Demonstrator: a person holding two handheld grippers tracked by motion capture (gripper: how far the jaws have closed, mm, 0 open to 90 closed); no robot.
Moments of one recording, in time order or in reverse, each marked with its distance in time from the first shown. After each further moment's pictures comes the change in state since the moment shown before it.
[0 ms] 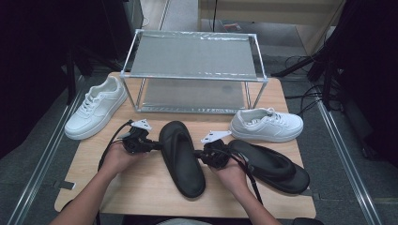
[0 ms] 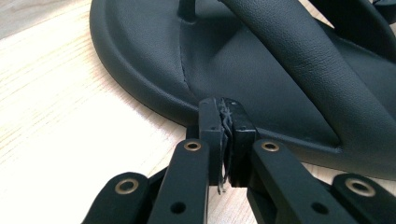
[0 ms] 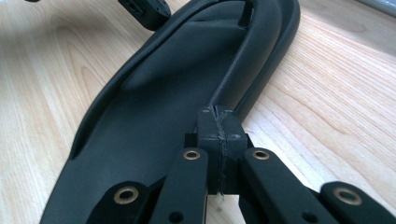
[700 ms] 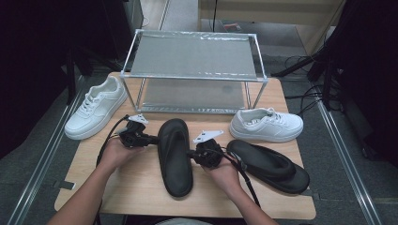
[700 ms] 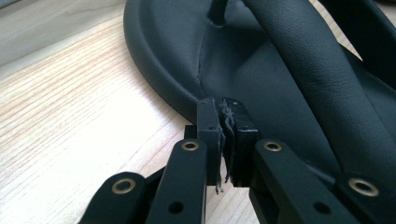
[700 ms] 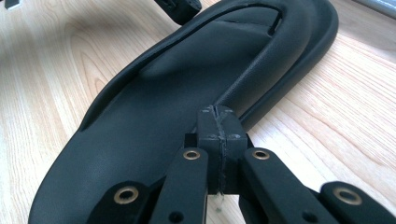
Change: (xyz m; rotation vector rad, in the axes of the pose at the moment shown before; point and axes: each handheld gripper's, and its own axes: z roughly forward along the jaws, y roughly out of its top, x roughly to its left) left arm 0.021 0.002 -0.004 -0.018 0.028 -0.058; right arm 0.012 0.009 0.014 -0.014 0.027 -0.020
